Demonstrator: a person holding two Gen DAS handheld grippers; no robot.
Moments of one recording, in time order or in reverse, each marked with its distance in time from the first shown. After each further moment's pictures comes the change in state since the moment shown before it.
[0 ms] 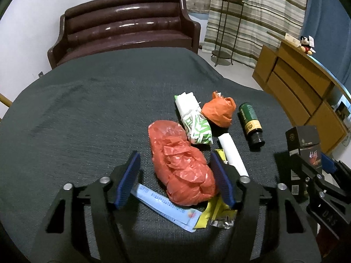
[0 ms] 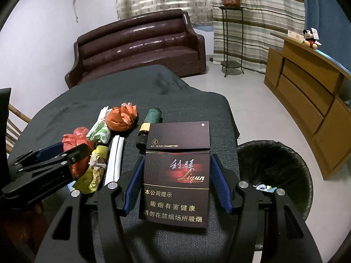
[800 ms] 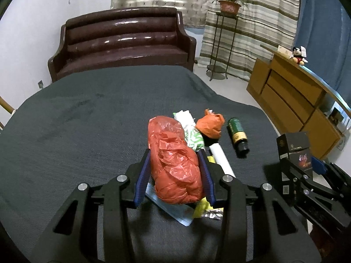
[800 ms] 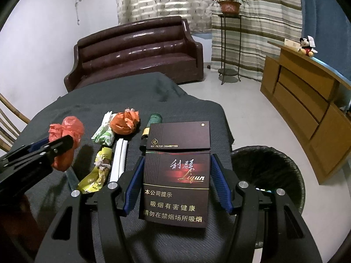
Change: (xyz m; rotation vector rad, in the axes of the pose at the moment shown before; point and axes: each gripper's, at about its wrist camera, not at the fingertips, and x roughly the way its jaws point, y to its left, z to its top) left arm -0.044 0.002 -0.008 0.007 -0.107 -0.027; right arm -0.023 0.003 -0.004 -0.015 -0.053 -0.030
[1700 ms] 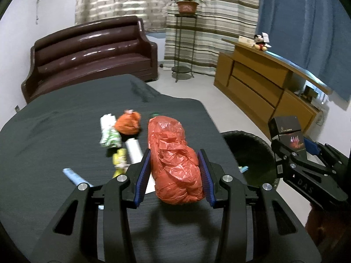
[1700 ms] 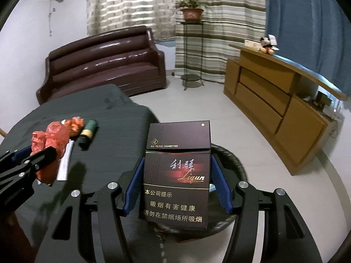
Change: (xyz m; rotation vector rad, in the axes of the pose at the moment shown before) left arm -0.018 -0.109 -0.015 0.163 -0.034 -0.157; right arm -0.045 -0.095 -0.017 0.081 -0.057 -0.207
